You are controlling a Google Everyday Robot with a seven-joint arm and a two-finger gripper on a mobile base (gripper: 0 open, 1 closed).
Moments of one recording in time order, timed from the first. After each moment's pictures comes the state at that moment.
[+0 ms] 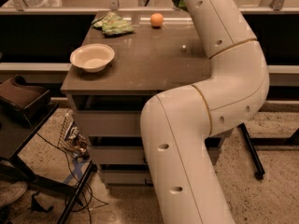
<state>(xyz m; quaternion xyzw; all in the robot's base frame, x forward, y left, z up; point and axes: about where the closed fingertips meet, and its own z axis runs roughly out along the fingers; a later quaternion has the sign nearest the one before) 0.840 -0.156 0.998 -0.82 0.43 -0.36 0.06</state>
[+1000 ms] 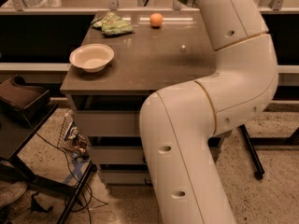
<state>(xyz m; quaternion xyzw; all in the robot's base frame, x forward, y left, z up) 0.797 -0.128 1.041 -0.83 0.44 -0.33 0.11</state>
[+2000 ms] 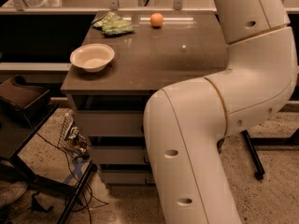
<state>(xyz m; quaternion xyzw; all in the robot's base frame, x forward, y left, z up) 0.774 -0.116 1.087 -0.83 0.42 -0.34 0.16</state>
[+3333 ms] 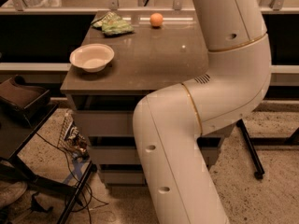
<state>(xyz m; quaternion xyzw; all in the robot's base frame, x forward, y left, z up) 0.746 -0.039 1.139 -0.82 0.36 -0.38 0.24</state>
